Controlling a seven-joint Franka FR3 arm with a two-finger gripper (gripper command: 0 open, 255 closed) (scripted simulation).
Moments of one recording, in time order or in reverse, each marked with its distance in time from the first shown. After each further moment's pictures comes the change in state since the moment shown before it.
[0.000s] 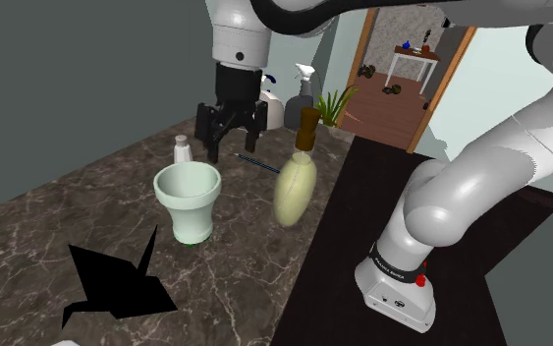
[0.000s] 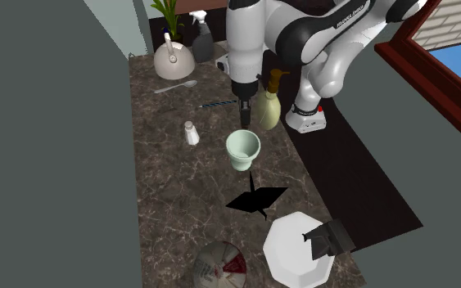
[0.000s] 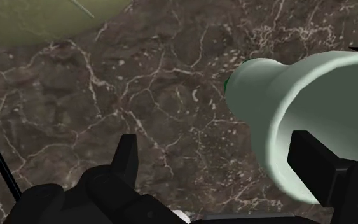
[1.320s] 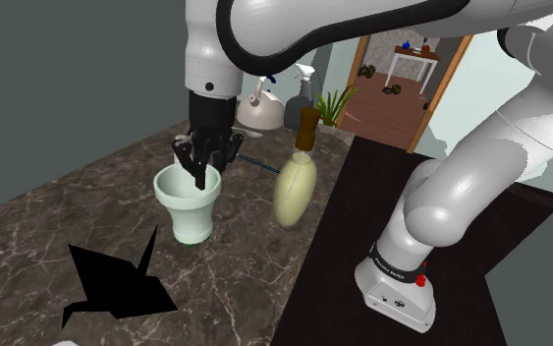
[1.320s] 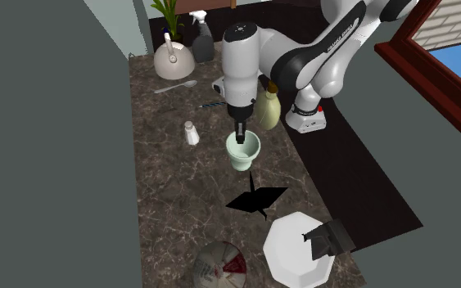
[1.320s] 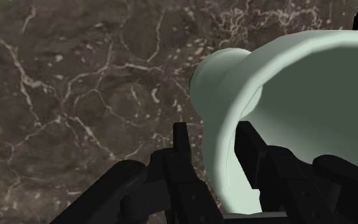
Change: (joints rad) arm 0.006 0.119 0.083 0.000 0.000 0.149 0.090
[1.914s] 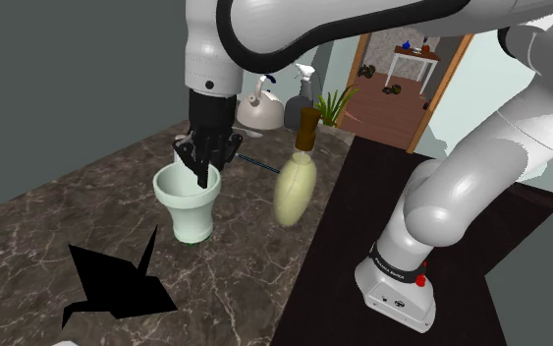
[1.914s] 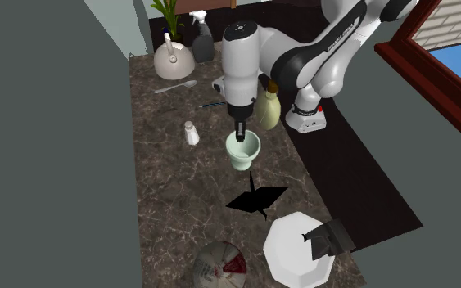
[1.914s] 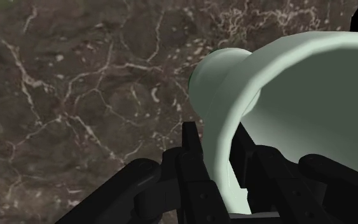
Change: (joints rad) arm 0.000 -0.002 -0.001 0.005 0.000 -0.006 0.001
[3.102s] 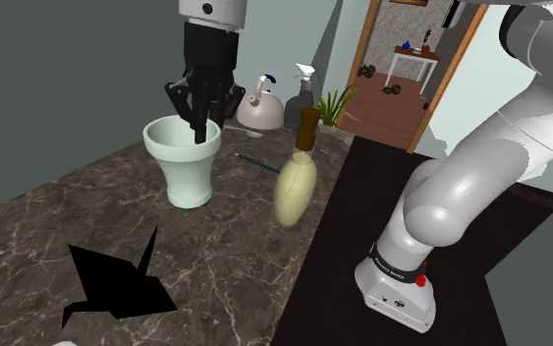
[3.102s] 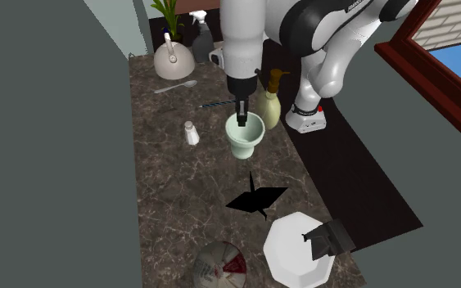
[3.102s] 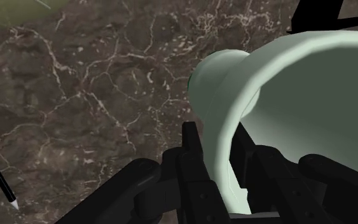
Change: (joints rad) arm -0.011 -0.006 -0.026 0.224 -0.021 -0.229 0.031
